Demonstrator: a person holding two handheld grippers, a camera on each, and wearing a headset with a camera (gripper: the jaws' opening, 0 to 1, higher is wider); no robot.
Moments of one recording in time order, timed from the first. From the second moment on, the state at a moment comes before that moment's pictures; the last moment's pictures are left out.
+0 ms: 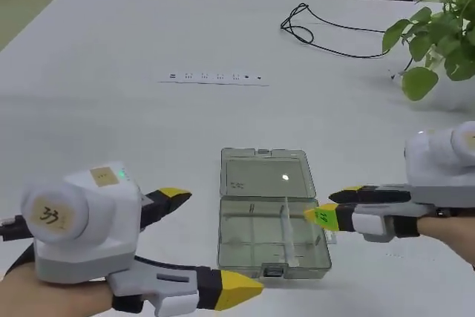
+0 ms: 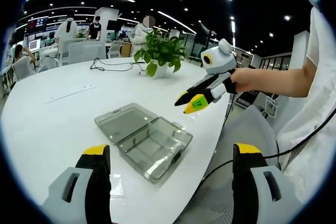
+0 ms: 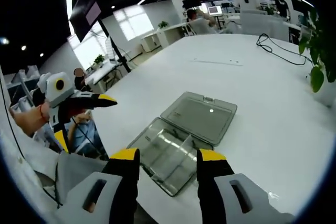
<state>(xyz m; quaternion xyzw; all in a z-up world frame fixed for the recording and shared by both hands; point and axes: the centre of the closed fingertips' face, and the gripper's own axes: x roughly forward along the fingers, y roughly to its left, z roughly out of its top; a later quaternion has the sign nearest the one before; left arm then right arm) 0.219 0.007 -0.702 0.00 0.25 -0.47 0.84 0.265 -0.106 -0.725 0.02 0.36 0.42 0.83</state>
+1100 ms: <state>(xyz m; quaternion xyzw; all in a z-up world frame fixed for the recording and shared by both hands) 0.233 0.074 -0.773 0.06 0.37 -0.37 0.85 0.228 -0.177 -0.735 -0.08 0.24 0.49 0.83</state>
